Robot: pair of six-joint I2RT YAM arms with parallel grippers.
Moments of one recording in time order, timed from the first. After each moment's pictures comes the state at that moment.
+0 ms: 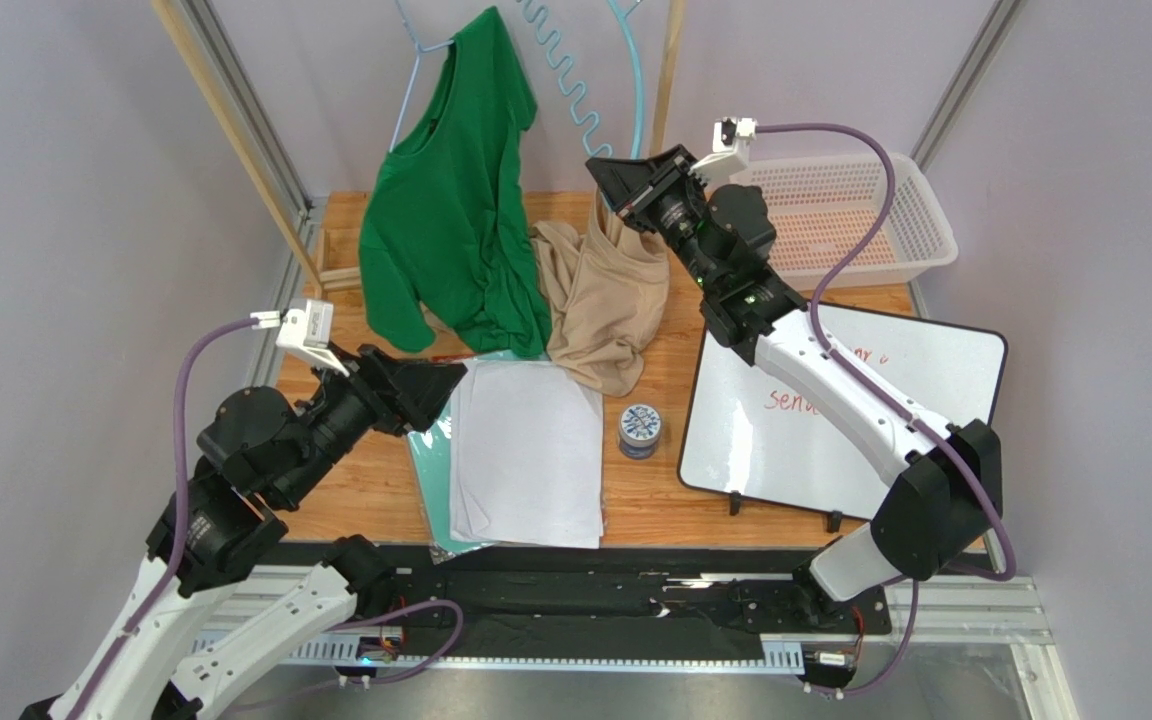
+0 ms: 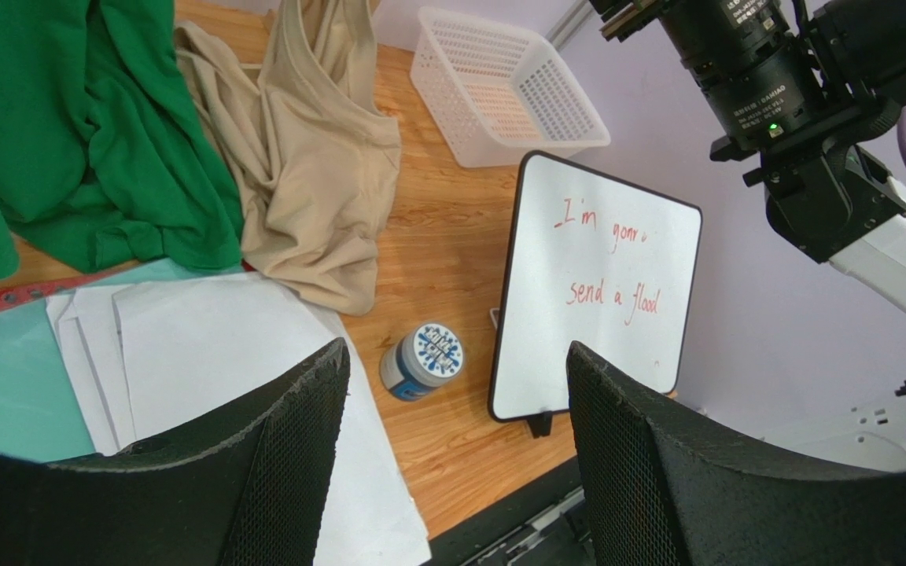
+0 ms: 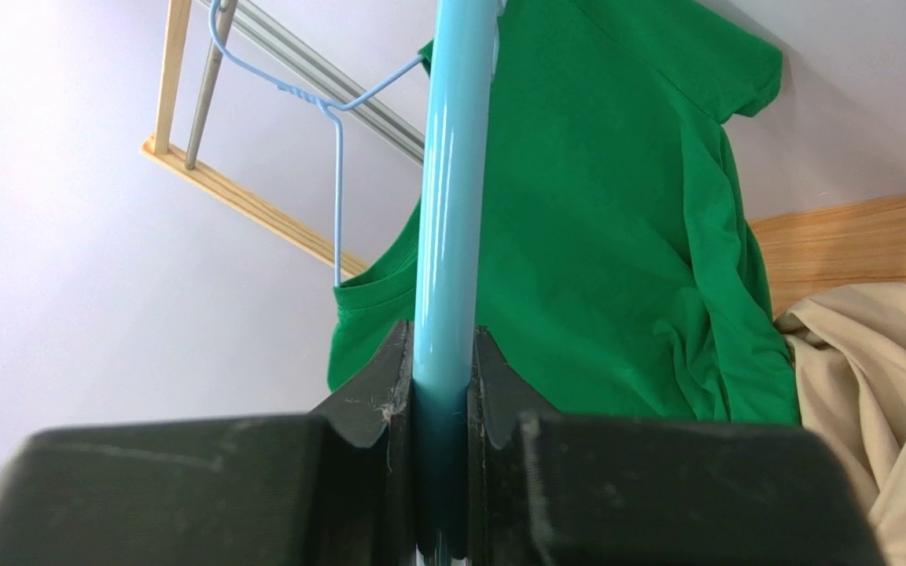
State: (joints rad) left arm -0.68 0.52 1.02 -0.57 -0.11 -0.61; right arm 0.58 1.50 1.37 0.34 0.04 0.90
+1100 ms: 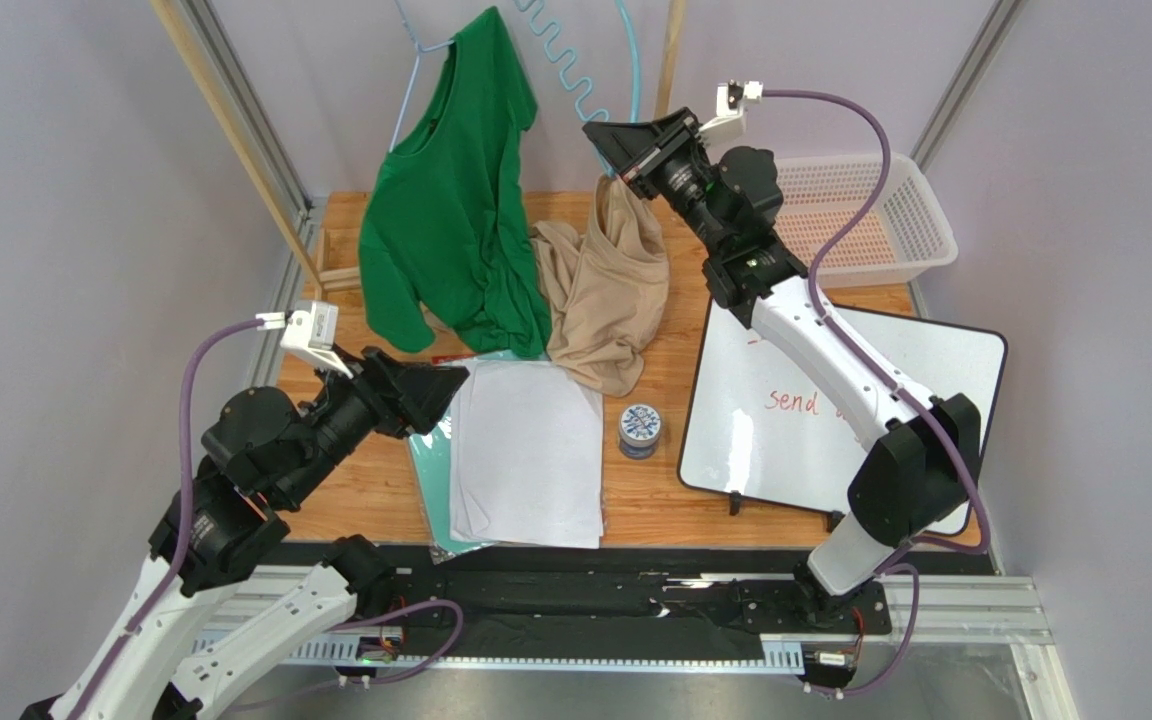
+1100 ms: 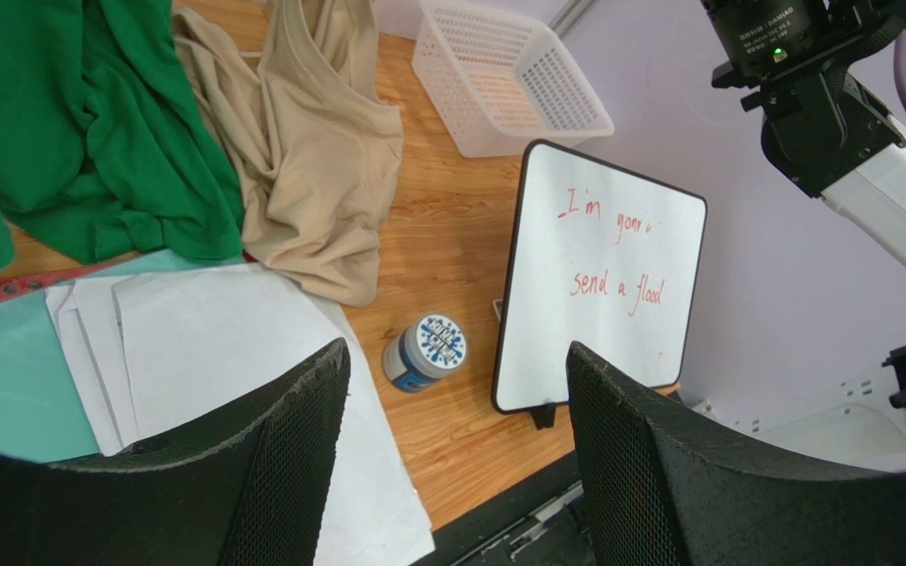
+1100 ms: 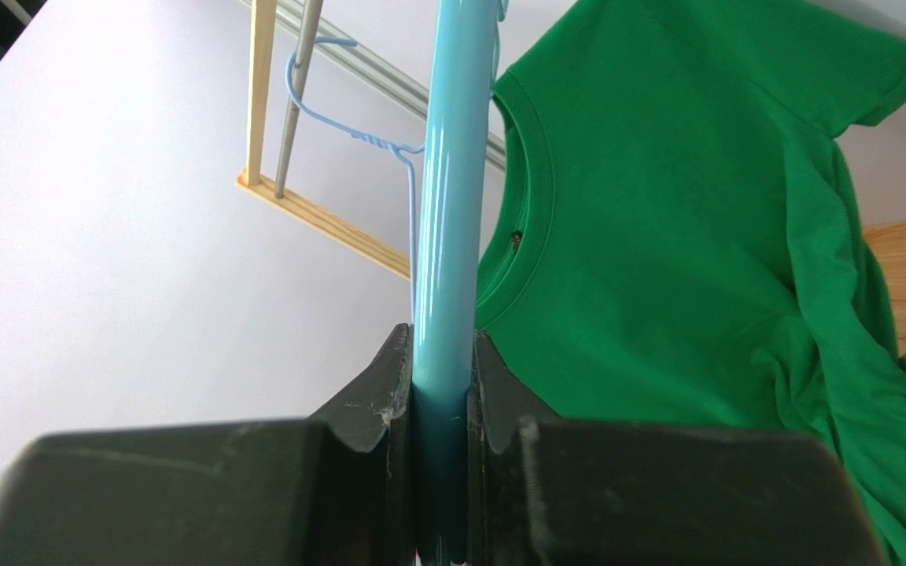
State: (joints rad) left arm -0.68 0.51 1.01 -0.58 -0.10 -0.61; right arm 0.50 1.61 1.53 0.36 -0.12 1.06
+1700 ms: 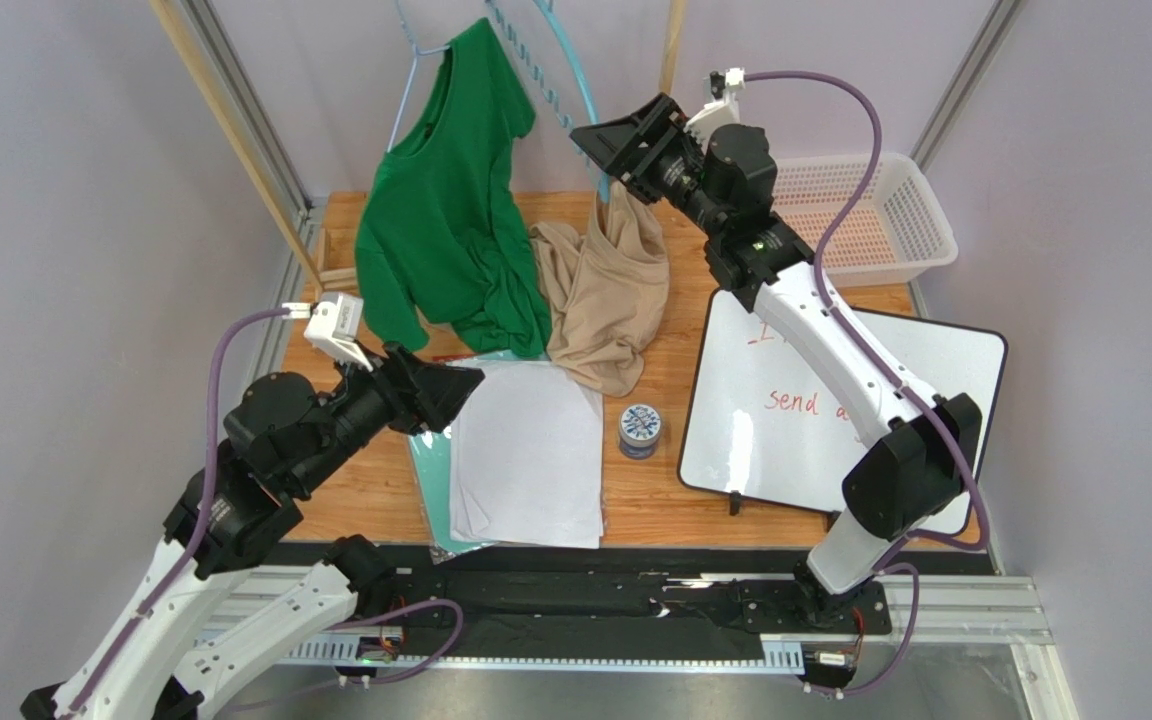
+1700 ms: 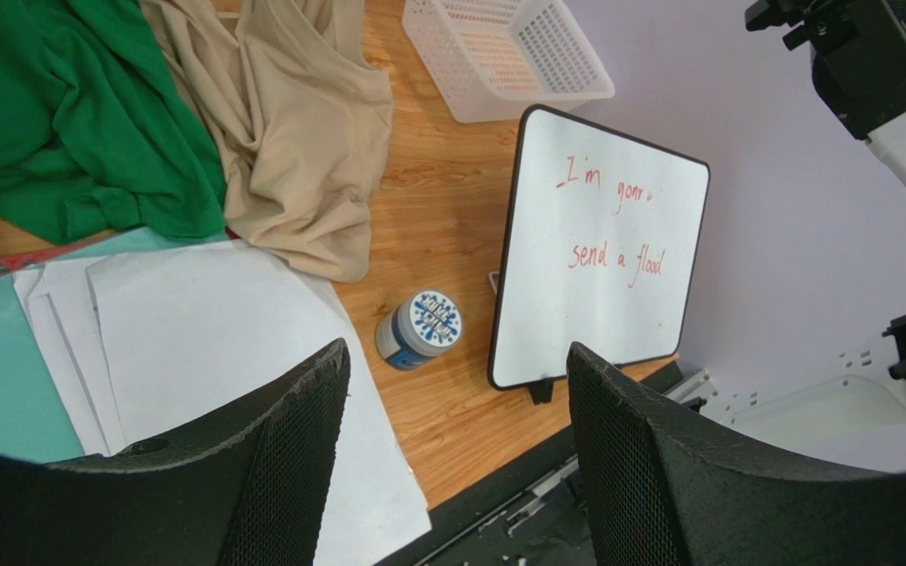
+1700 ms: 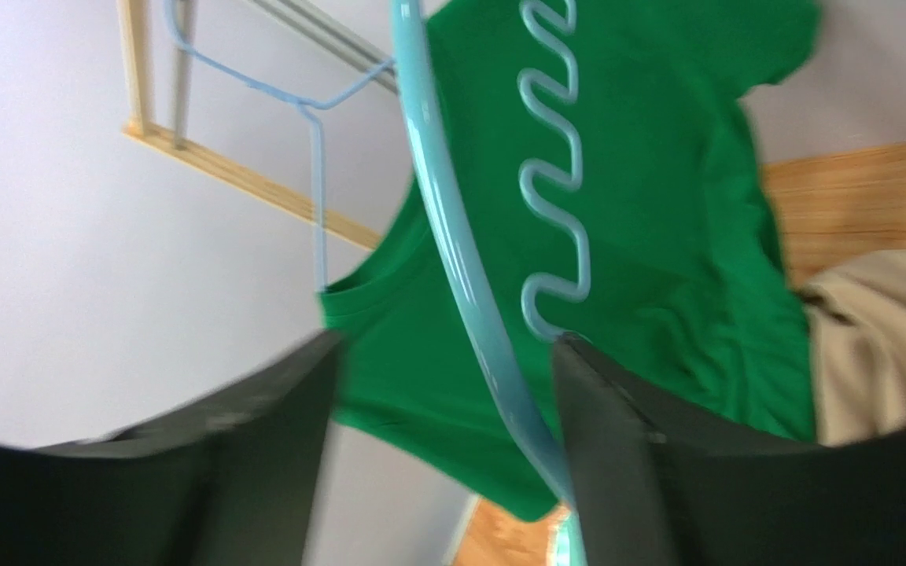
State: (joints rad) left arm -0.68 0.56 1.01 -0.58 -0.05 -0.62; right arm 0.49 1.66 1.67 0.11 -0.17 0.99
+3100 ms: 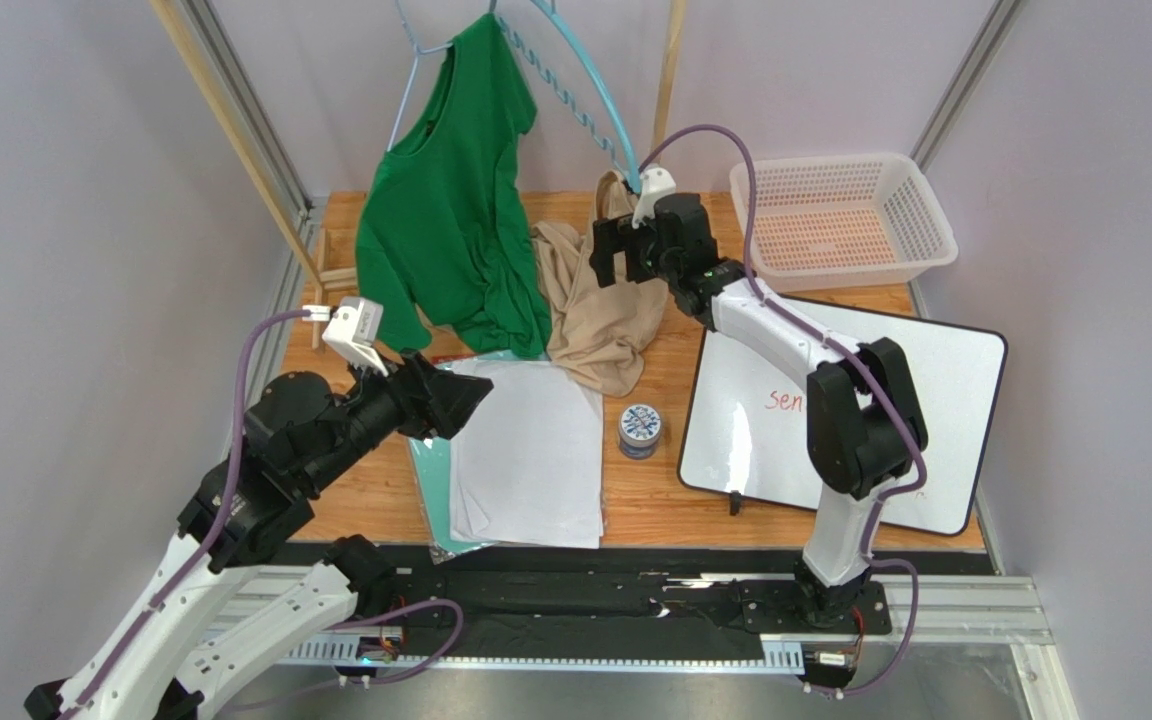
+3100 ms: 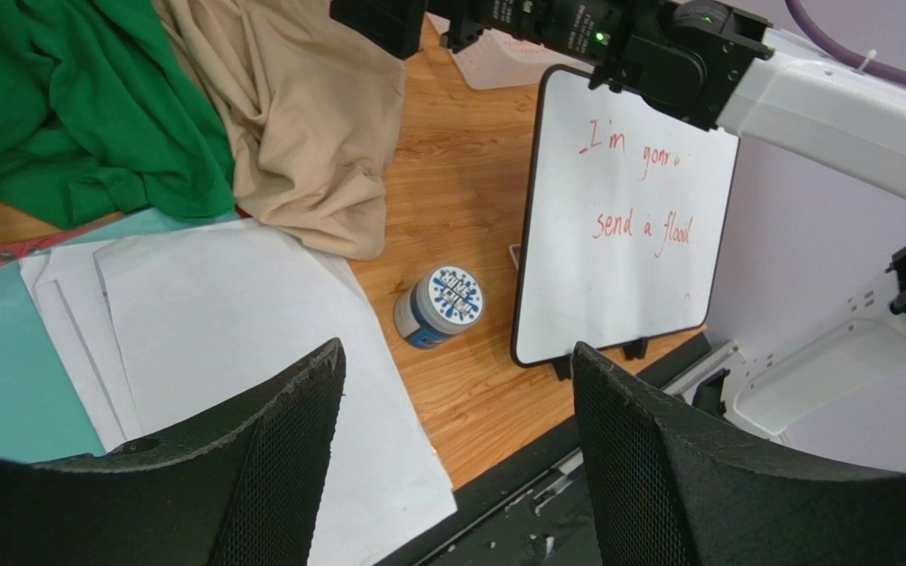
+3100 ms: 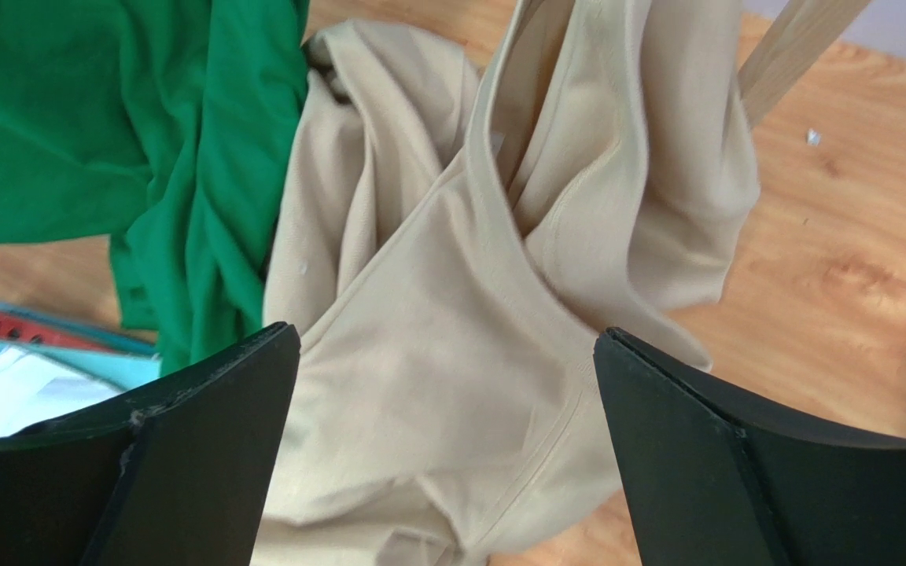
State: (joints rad) left arm -0.68 0.57 0.96 -0.56 -0.02 -0.58; right arm 0.47 1.83 1.42 0.00 -0.04 0.12
